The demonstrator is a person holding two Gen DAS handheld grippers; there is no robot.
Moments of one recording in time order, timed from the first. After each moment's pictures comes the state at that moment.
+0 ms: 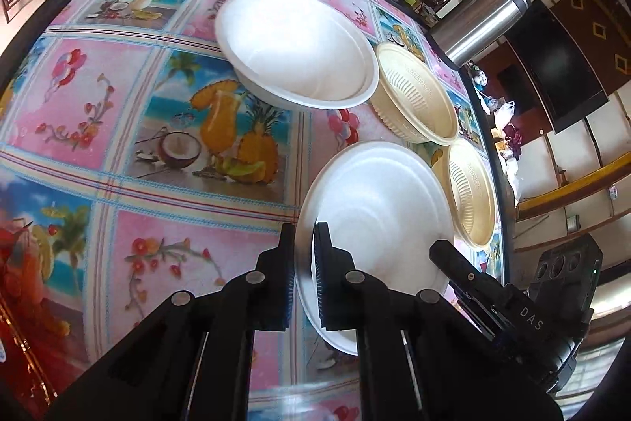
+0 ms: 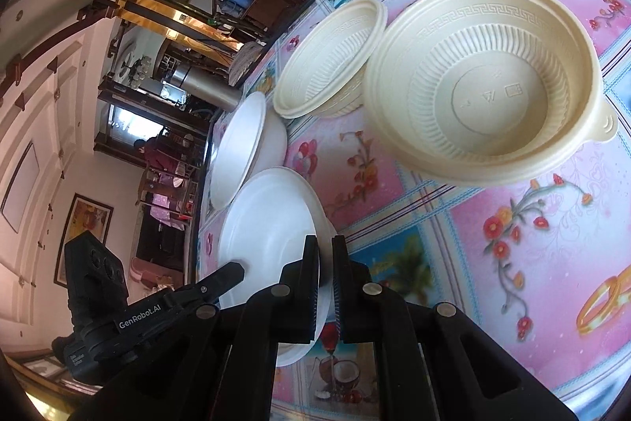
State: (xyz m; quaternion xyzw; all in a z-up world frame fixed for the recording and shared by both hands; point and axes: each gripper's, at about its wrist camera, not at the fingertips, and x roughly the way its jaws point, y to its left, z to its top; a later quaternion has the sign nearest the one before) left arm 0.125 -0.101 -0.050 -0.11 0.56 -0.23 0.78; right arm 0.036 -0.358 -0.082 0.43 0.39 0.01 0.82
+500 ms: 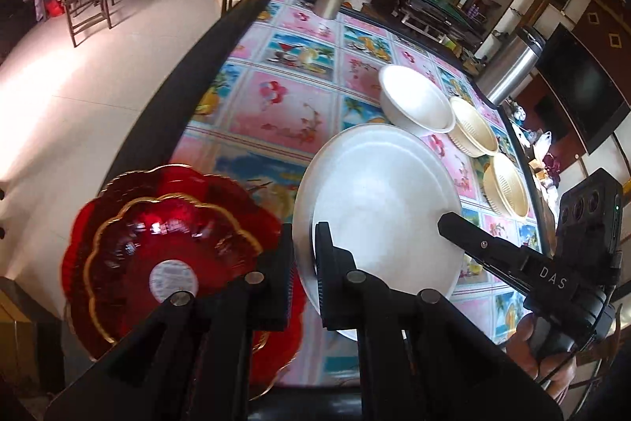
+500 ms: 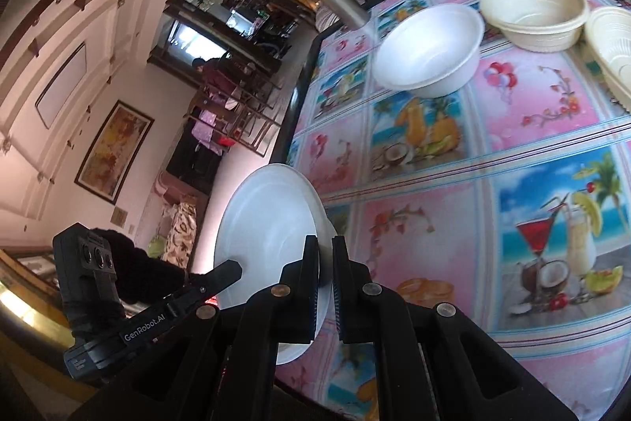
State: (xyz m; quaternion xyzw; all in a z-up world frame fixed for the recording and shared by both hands) left arm 0.047 0.081 0.007 -0.07 0.50 -0.13 0.85; right arm 0.034 -0.180 -0.029 0.33 0.42 0.16 0.83
